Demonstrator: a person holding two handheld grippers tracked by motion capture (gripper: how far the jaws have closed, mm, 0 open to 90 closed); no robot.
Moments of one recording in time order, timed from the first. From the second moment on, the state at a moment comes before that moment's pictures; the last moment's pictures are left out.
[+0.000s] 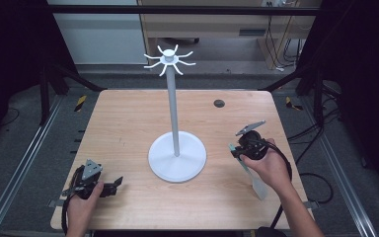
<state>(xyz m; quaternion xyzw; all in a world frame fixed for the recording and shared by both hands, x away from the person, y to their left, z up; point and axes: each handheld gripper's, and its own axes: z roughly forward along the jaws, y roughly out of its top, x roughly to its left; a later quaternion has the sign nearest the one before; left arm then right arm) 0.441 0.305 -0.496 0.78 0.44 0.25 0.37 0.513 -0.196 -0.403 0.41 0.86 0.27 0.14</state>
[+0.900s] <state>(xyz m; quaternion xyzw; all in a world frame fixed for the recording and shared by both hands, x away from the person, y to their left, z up) 0.441 0.305 -0.496 0.78 0.44 0.25 0.37 0.517 -0.197 -0.353 0.40 0.82 0.36 0.19</state>
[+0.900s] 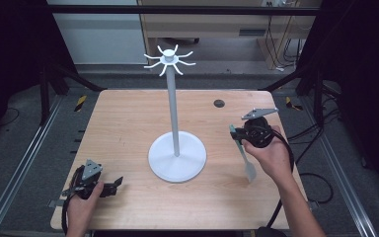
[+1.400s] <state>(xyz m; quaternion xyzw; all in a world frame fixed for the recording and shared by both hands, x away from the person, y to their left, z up) 0.441 0.305 -0.496 0.78 0.44 0.25 0.37 0.519 -0.191 -0.341 0.39 0.80 0.40 0.21</state>
